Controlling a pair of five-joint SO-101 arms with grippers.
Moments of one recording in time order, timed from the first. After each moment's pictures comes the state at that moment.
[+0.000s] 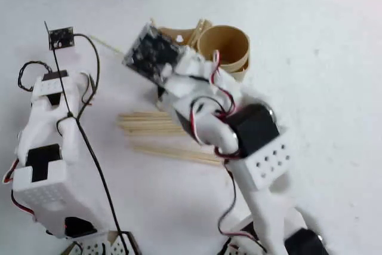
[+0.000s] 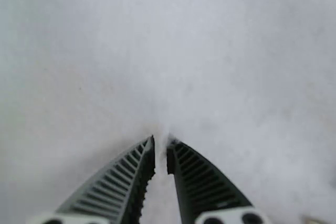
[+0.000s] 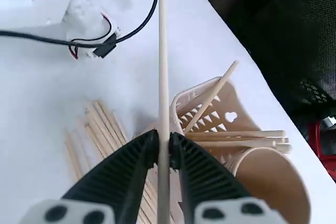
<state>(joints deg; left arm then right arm) -19.9 16.4 16.8 44.1 2.0 -37.0 -22.5 -10.1 78.6 31.0</state>
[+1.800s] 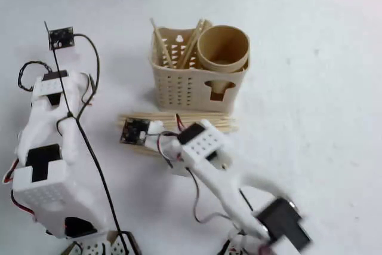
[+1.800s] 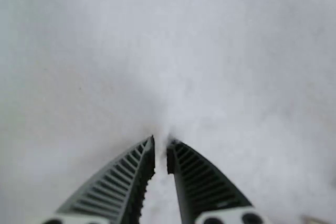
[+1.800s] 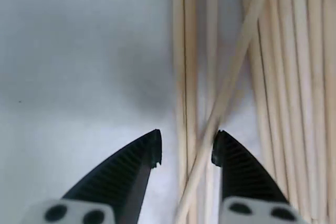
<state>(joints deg) -19.9 16.4 16.8 44.1 2.0 -42.1 -4.4 39.0 54.8 42.2</state>
